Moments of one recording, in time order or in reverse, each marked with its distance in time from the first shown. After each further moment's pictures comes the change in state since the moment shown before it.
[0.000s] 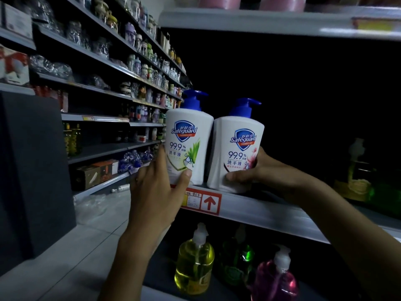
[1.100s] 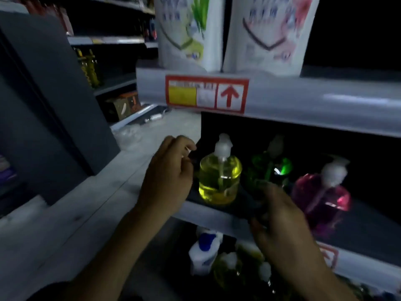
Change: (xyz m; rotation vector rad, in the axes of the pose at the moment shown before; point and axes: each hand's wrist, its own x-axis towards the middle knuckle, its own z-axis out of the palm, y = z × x) left_hand -0.089 -0.069 0.050 0.101 -0.199 0.070; right_hand -0.126 0.159 0.128 -0.409 0.102 0.048
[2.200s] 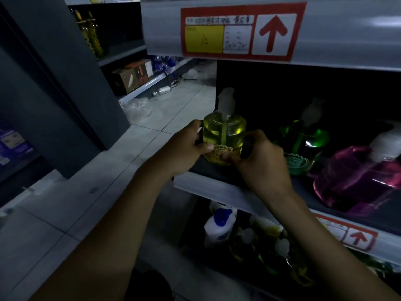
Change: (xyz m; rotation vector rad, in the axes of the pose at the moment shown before) left_hand 0.023 -0.052 0.022 -0.304 -0.529 -0.273; right_hand 0.079 -0.003 0.068 0.065 0.093 0.184
